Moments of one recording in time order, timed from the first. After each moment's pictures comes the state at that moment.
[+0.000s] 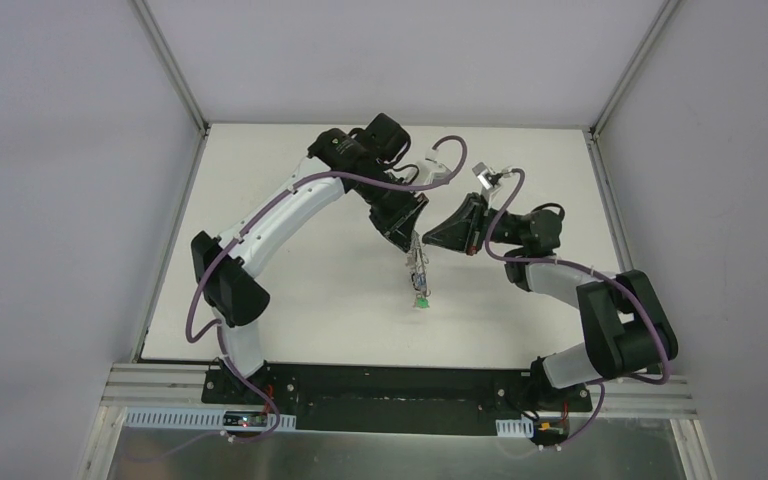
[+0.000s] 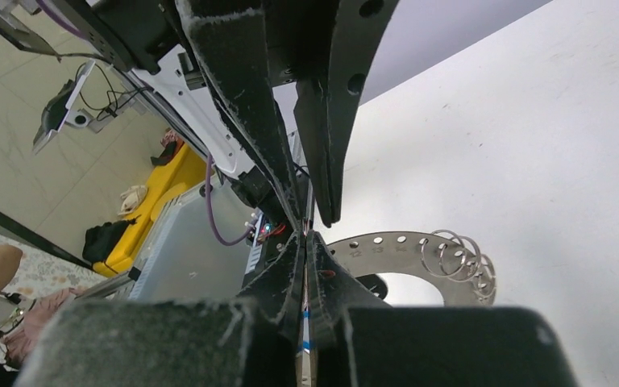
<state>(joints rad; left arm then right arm) -0.75 1.86 2.01 -1.29 0.58 0.17 0.33 1.47 0.58 1.37 -1.18 1.04</state>
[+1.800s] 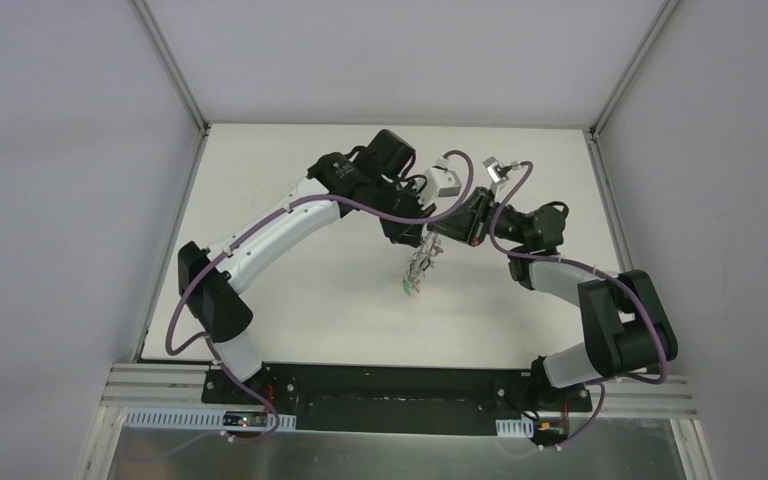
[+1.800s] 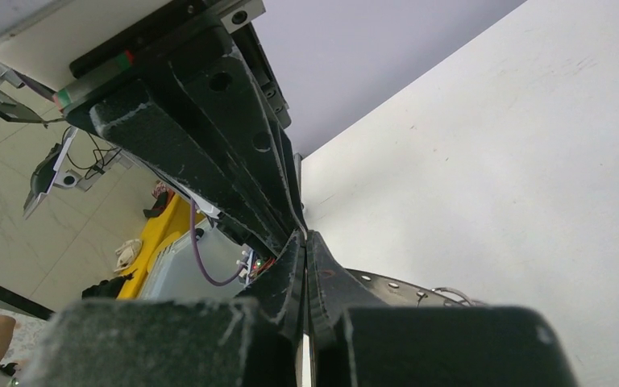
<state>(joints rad) -0.81 1.72 1.77 -0.96 0.47 0.25 0.28 1.46 0.58 1.33 -1.09 1.08</state>
